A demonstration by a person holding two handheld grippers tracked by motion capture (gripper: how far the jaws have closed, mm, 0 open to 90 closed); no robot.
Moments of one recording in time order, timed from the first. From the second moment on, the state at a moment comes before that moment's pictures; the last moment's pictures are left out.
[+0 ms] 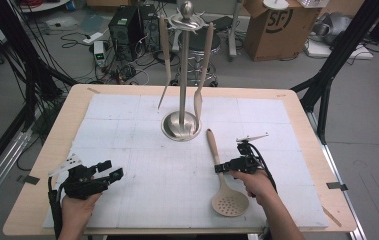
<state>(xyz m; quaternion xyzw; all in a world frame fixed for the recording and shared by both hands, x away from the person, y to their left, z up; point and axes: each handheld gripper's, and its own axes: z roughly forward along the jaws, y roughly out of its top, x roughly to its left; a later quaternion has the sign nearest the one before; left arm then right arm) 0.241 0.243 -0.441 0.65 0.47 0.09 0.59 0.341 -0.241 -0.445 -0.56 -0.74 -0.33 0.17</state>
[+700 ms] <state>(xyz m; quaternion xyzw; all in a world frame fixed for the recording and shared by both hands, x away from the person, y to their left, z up) 0.241 0.240 -0.441 0.65 0.47 0.09 0.59 0.331 -0.204 -0.436 -0.52 -0.81 -0.27 0.05</state>
